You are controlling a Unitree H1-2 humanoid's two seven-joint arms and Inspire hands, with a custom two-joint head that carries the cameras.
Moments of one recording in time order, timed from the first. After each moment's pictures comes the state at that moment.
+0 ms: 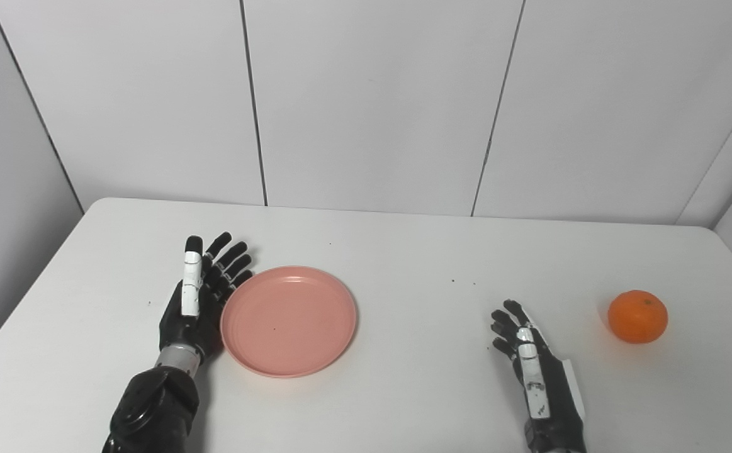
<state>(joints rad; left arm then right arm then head) -0.29 0.06 0.21 0.09 -0.43 0.31 -0.05 0.03 0.05 0.06 -0.08 -0.04 -0.01 -0.05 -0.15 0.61</state>
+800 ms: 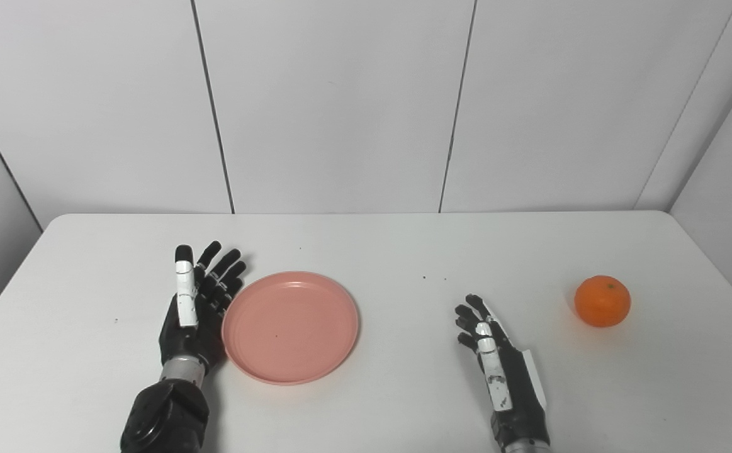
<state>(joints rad) -0.30 -0.05 0.22 0.08 -0.41 0.32 0.01 0.02 0.08 0.08 -0.09 -0.08 -0.01 -0.06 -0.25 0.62</state>
